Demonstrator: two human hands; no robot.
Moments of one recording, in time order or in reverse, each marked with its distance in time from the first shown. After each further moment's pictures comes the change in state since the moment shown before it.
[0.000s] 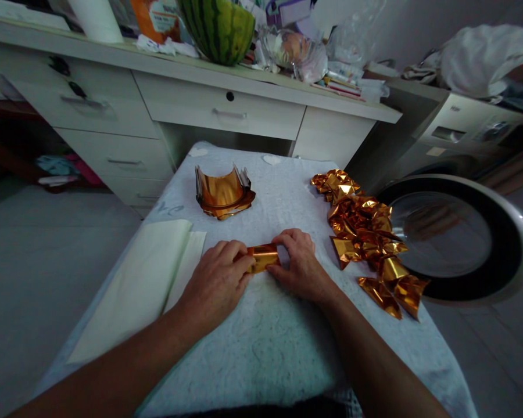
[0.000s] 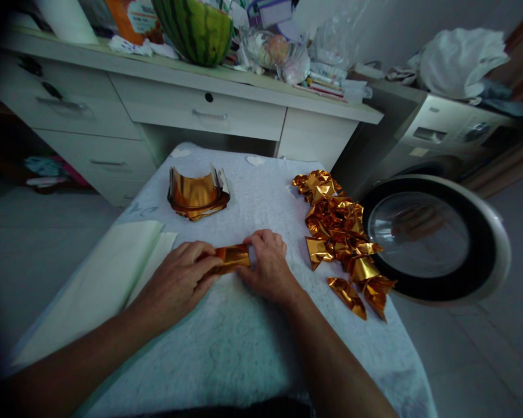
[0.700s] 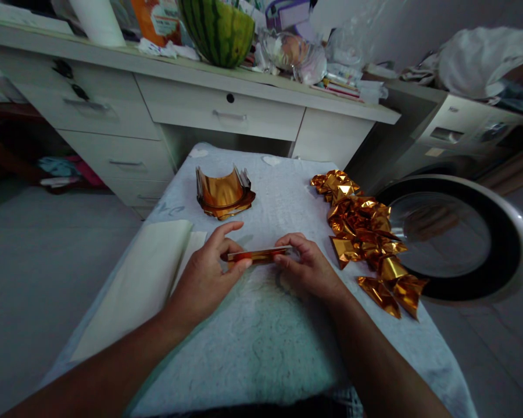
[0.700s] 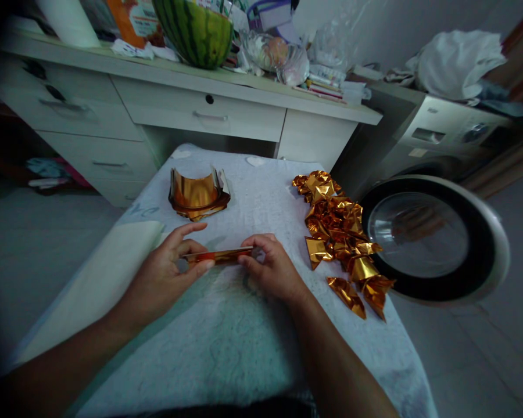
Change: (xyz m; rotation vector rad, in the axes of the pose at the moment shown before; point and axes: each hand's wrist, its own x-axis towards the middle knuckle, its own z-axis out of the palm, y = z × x) left_hand 0.002 0.001 -0.011 -0.734 0.173 -0.415; right_hand -0.001 0.003 -0.012 0.570 0.009 0.024
